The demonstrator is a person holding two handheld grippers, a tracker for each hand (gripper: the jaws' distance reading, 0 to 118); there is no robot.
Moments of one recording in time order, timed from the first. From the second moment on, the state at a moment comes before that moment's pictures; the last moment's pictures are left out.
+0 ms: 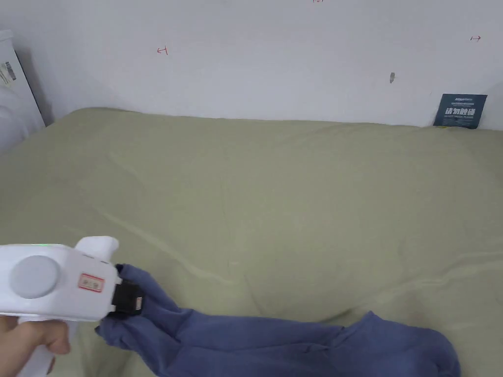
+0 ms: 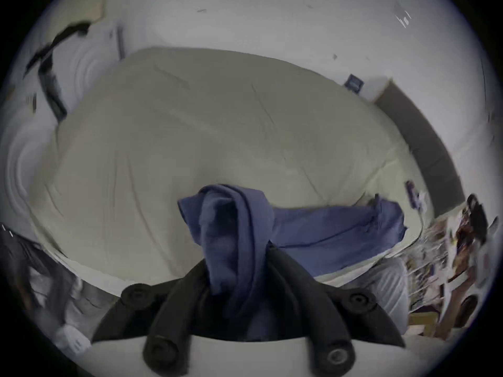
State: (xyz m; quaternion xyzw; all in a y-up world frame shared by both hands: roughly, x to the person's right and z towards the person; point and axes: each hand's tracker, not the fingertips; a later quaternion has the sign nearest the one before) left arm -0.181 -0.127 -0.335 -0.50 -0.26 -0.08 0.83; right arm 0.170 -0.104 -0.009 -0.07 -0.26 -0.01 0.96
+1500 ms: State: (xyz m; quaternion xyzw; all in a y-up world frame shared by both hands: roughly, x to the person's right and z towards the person) left arm -0.106 -0.239 -0.325 -0.56 -0.40 0.13 0.71; right arm 0.175 -0.141 -0.017 -0.16 -0.23 -0.07 0.96
